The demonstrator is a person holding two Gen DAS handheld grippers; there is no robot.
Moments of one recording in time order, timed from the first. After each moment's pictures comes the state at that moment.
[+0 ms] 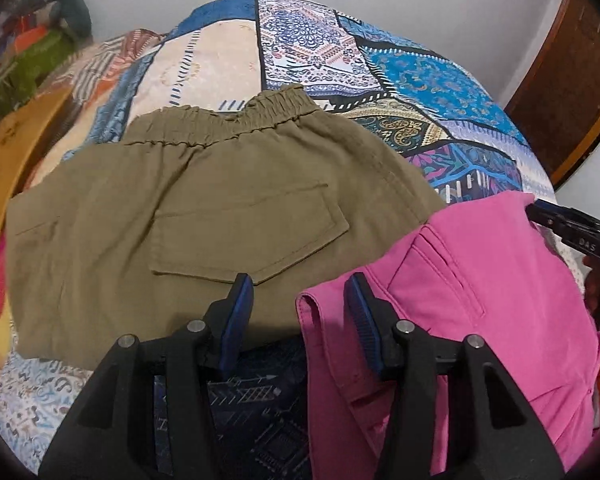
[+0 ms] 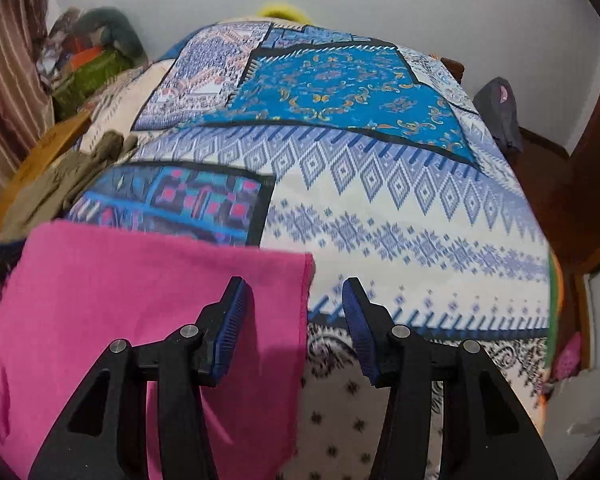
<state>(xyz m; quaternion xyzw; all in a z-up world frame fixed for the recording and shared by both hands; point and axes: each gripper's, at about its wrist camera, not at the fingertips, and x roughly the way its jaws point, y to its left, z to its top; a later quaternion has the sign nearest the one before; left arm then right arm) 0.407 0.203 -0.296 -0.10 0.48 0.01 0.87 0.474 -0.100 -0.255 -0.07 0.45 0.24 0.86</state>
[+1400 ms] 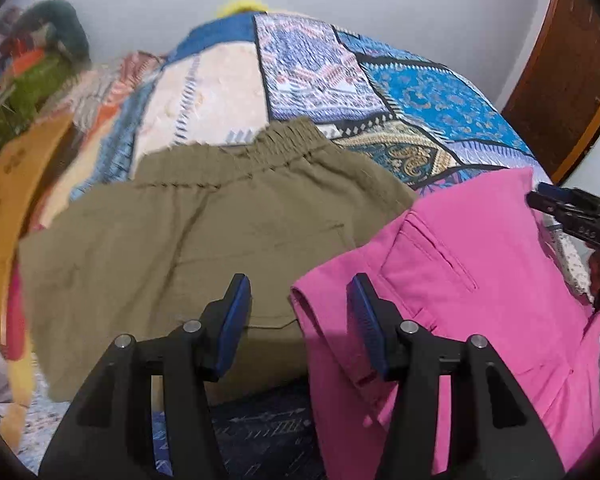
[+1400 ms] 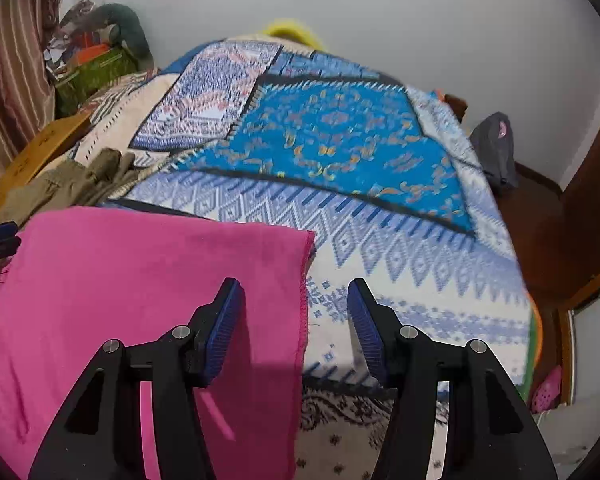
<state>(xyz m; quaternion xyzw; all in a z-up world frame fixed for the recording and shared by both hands) 0.426 0.213 -0.287 -0.08 0.47 0.01 0.88 0.496 -0.080 -0.243 -0.12 0.42 0.24 0.87</state>
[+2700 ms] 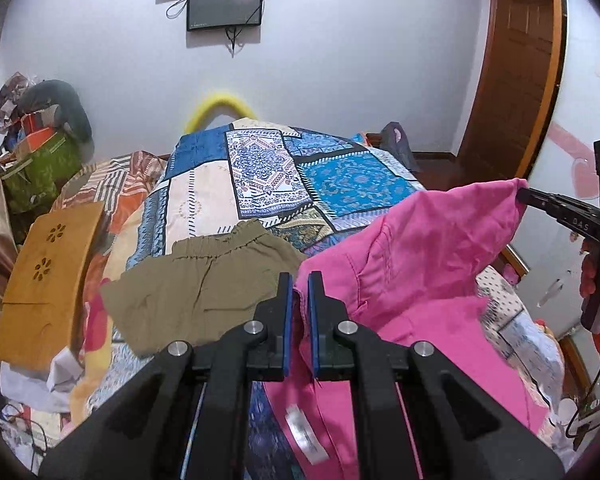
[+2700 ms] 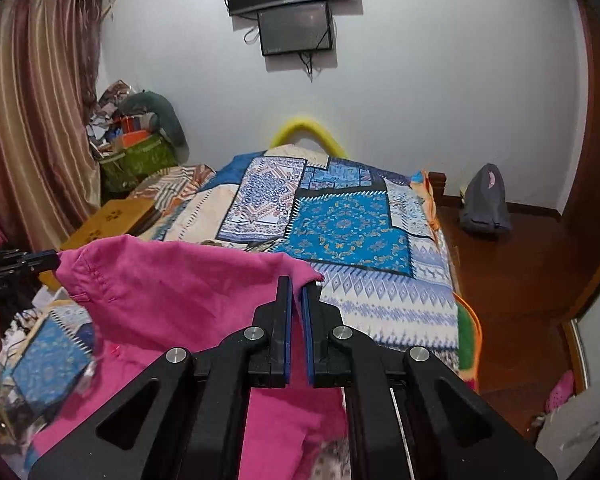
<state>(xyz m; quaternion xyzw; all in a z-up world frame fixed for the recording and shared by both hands) 0.262 0.147 -0.098 -0.03 0.35 -0.01 0.94 0.332 -0.148 -0.072 -0.04 0.30 0.27 0.92</state>
